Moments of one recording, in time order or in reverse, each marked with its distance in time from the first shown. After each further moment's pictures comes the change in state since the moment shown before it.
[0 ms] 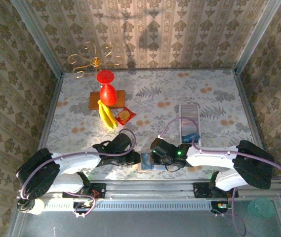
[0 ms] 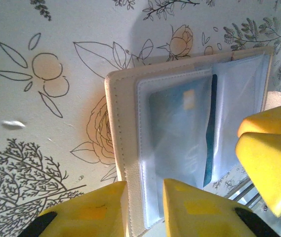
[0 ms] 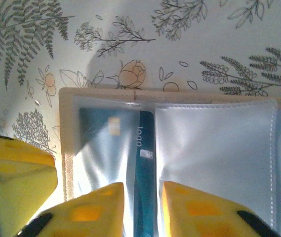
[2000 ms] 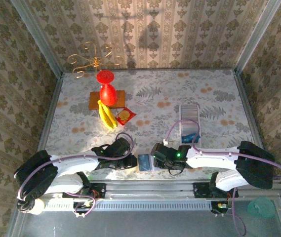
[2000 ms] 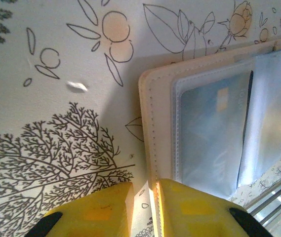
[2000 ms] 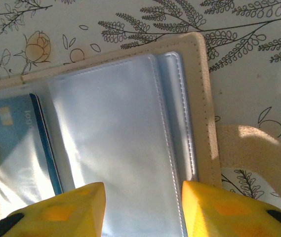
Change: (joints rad) left arm -0.035 -0.025 -0.054 -0.027 -0.063 -0.043; right arm 0.049 -0.012 0.008 -0.206 0.077 0.140
